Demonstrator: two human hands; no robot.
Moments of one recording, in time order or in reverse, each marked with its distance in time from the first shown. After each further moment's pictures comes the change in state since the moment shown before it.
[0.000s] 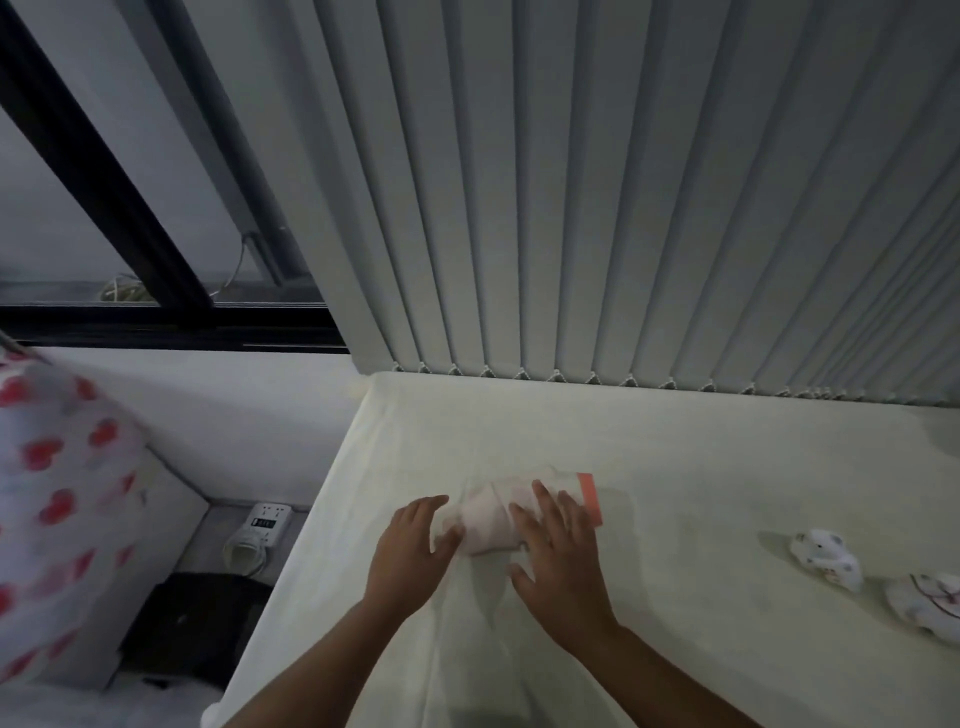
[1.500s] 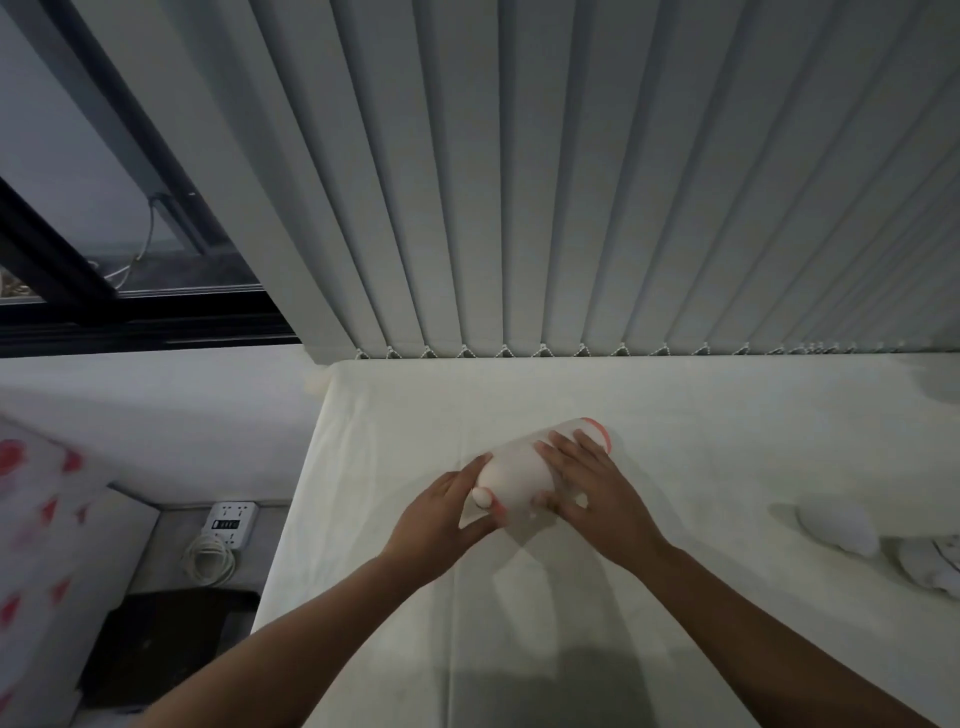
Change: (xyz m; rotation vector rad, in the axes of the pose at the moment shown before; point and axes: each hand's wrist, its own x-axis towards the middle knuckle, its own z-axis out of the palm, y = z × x) left_hand 0.087 -0.021 -0.014 -0.126 -0.238 0.317; right_hand 0.091 0.027 0.001 0.304 -0.167 0.143
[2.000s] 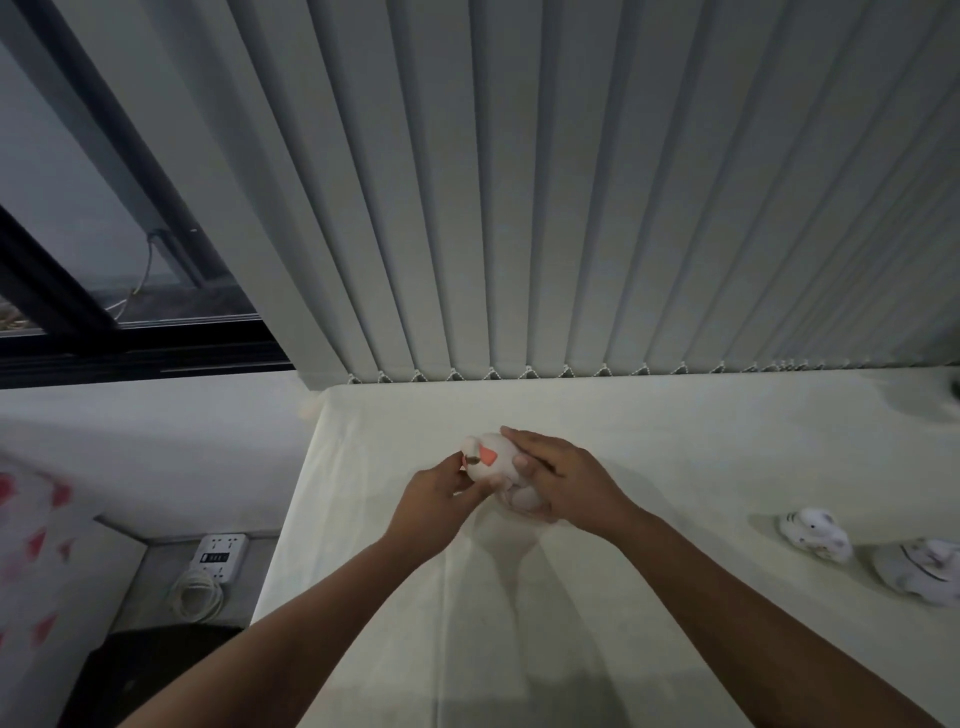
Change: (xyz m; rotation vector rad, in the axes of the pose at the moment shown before) left_hand 0.023 0.033 -0.024 -0.281 0.004 -0.229; right_hand 0.023 -0.039 -0.026 0.312 -0.073 0.070
